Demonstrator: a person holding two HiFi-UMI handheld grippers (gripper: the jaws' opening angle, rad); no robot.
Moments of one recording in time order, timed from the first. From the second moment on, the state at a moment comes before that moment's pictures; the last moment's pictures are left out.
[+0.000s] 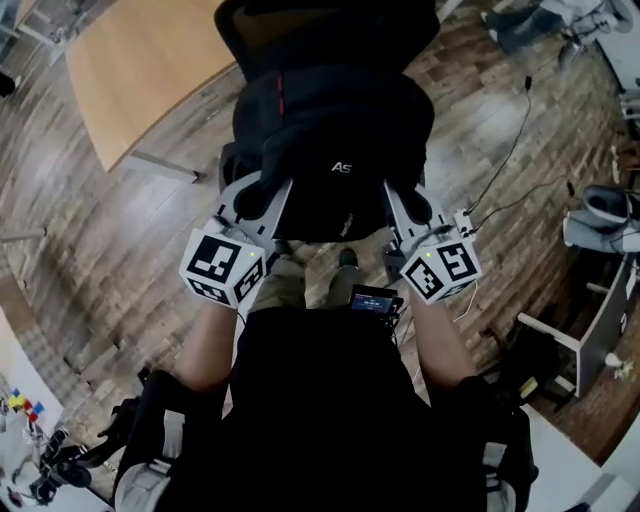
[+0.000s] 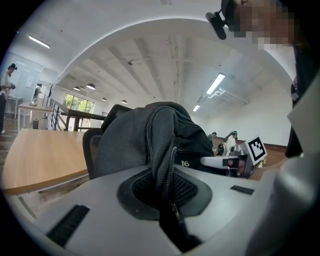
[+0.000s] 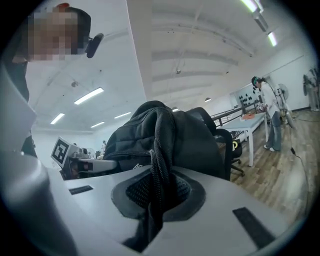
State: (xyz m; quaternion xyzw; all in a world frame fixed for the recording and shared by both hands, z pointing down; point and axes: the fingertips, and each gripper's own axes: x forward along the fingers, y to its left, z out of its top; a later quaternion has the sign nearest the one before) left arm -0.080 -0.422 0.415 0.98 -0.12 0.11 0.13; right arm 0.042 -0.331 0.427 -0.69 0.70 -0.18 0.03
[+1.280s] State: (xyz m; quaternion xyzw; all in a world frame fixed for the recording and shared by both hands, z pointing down) left arm 0.004 -0.456 0.581 0.94 -0.19 0.17 0.22; right arm 0.132 -0.377 0.590 -0.64 0.72 -0.26 0.01
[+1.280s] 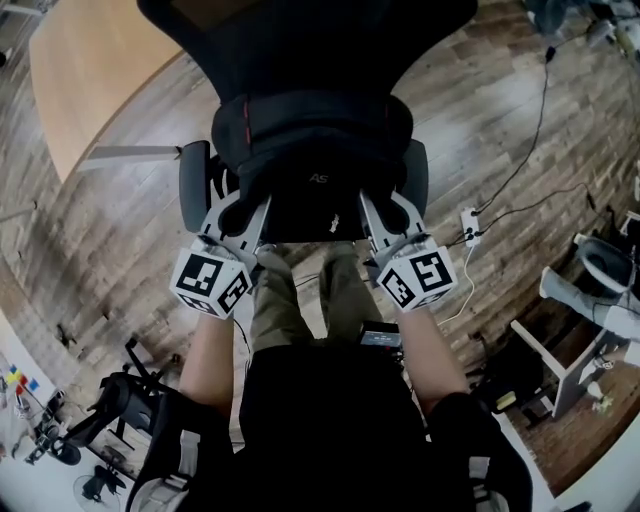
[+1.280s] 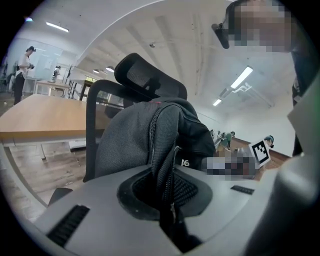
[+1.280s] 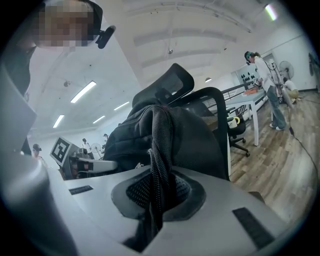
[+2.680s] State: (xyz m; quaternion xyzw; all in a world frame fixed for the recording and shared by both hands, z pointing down) left arm 0.067 -0.571 0.664 0.92 -0.23 0.24 0.20; right arm 0.195 -0.498 0.674 -0.68 0.68 -0.28 -0.07
